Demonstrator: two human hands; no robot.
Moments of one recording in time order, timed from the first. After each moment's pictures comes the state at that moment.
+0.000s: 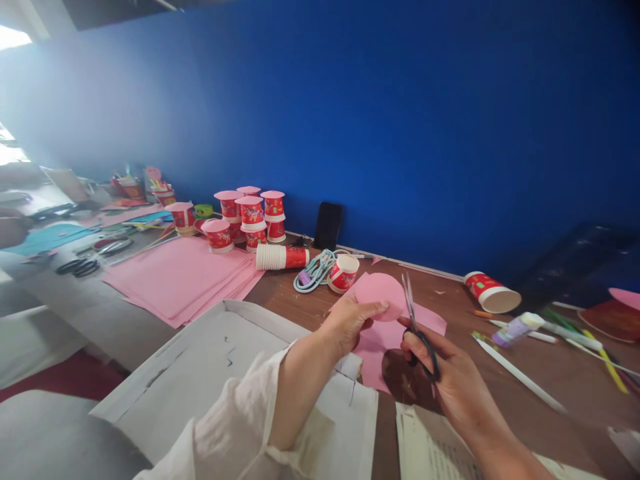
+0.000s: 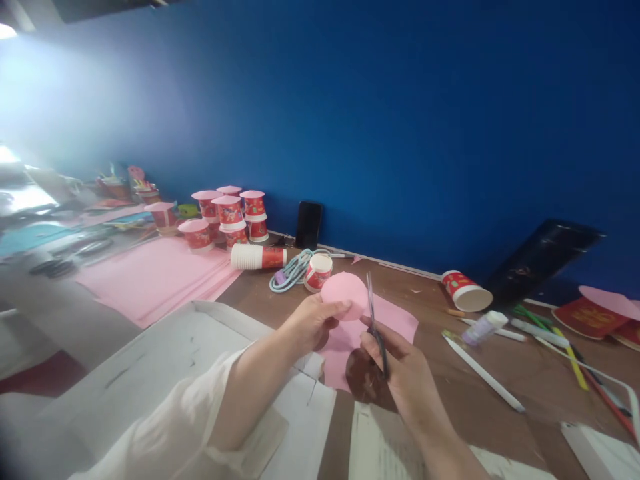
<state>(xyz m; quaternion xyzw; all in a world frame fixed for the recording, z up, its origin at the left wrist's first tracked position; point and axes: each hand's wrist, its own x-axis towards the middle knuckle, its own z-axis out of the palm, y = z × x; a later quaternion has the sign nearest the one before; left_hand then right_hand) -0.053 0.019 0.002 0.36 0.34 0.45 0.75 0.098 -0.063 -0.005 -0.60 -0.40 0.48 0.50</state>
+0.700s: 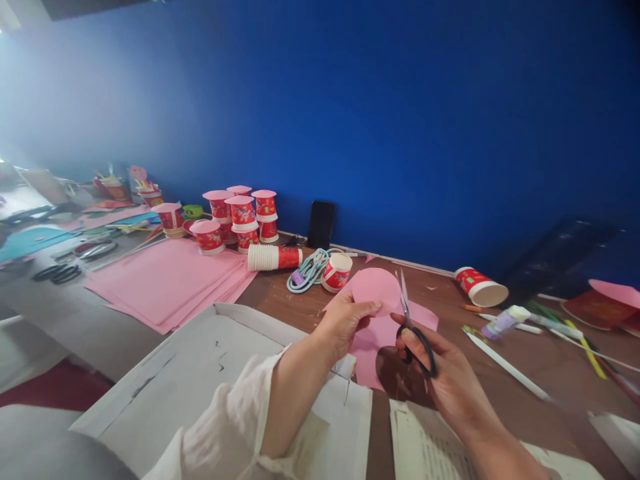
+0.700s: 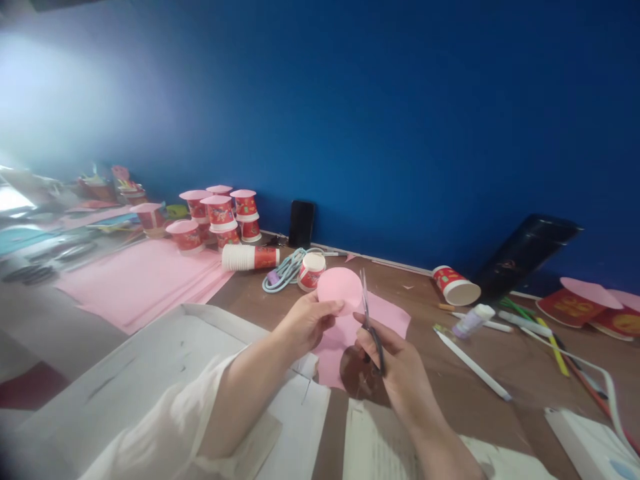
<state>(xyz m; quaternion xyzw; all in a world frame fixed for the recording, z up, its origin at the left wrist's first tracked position) -0.051 0.016 0.003 0.34 0.32 0.47 0.75 0.102 -0.065 -0.001 -0.60 -0.41 0.48 0.49</state>
